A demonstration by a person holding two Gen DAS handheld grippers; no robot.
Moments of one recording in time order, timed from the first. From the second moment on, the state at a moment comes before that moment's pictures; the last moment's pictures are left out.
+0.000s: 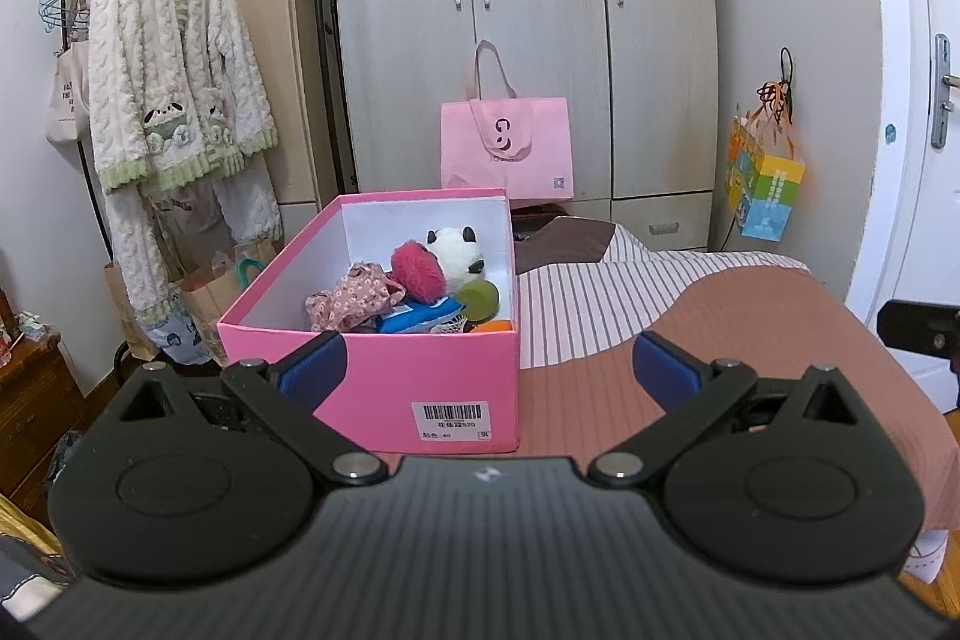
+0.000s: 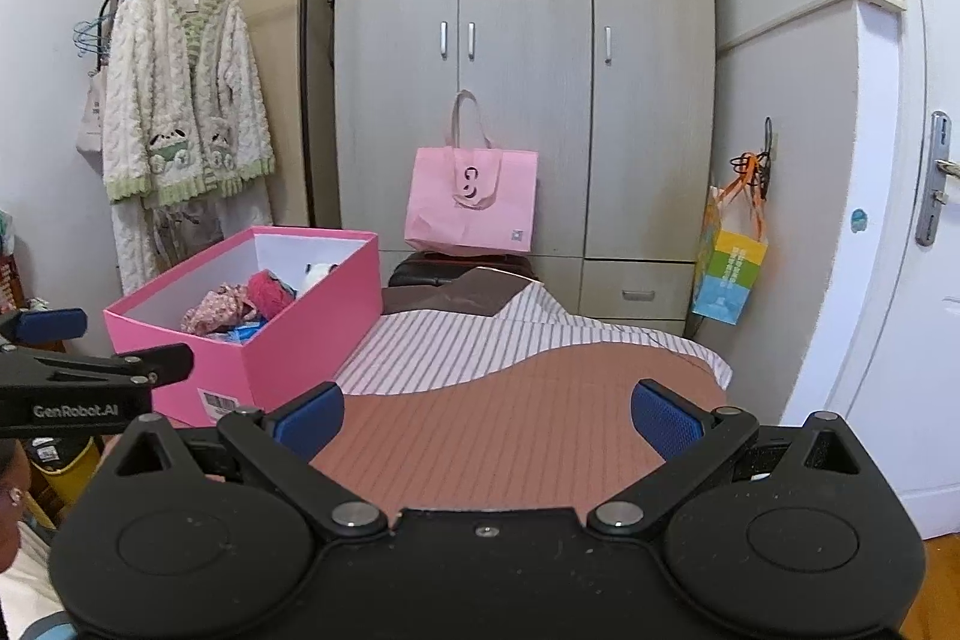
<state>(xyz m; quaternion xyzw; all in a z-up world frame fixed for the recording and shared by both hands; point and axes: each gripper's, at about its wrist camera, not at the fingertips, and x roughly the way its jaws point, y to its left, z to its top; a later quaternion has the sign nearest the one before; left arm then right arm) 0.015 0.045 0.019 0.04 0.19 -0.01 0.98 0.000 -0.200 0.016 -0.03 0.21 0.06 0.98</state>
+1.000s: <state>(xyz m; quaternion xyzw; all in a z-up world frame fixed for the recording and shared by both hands) 0.016 0.052 0.012 0.04 0.19 0.01 0.98 -0.007 -0.188 0.007 -0.04 0.21 0.05 0.97</state>
